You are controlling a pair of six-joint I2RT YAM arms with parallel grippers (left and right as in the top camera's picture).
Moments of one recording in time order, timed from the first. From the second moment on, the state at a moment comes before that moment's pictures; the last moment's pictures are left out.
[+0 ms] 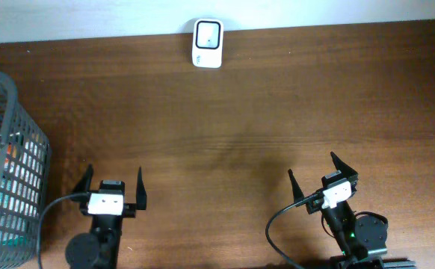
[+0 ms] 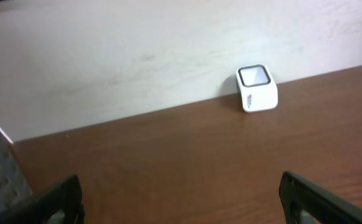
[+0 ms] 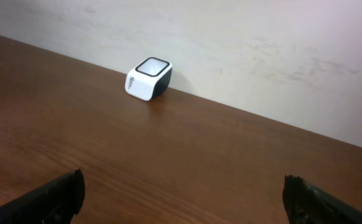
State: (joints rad) left arm -0.03 0.12 0.19 -0.11 0.03 0.19; right arm 0.08 0.01 0.01 -0.05 -0.23 -0.19
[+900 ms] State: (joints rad) left arm 0.56 1.40 1.73 -1.03 -0.02 -0.33; right arm 0.08 0.01 0.01 -0.05 -0.22 -0.19
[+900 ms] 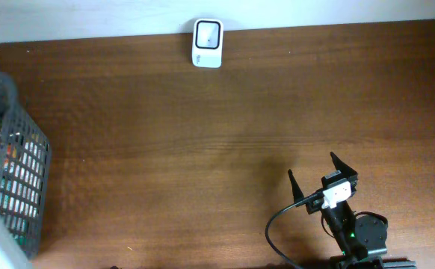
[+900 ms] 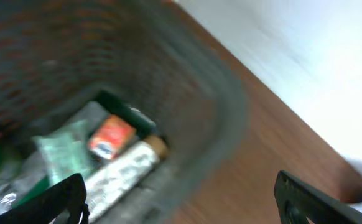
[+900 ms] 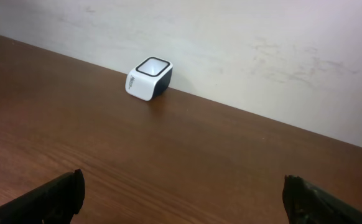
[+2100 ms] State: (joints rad) left arm 0.94 1.70 1.28 -0.63 0.12 -0.27; right arm 0.08 0.01 0.01 -0.05 -0.23 -0.19
